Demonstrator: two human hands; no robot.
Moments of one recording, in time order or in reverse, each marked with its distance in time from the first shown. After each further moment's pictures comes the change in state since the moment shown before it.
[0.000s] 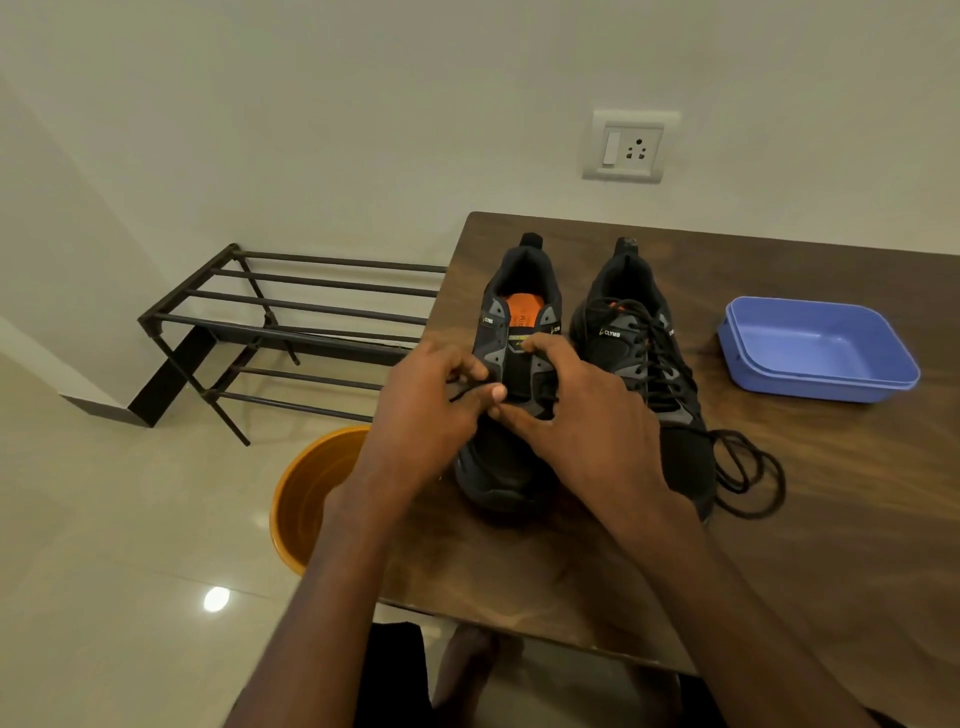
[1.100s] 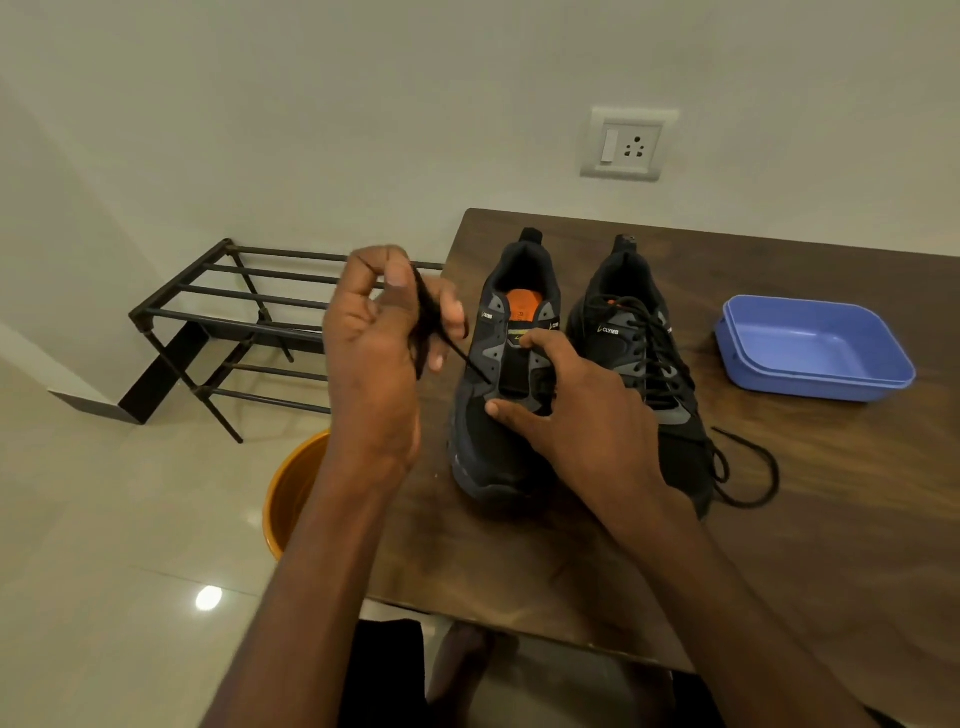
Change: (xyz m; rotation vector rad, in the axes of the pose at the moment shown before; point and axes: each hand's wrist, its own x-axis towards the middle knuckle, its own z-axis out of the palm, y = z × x) left_hand -0.001 0.037 -0.029 -0.871 0.275 0.150; right_hand 0.001 -0.003 -0.003 0.005 -0.058 0.060
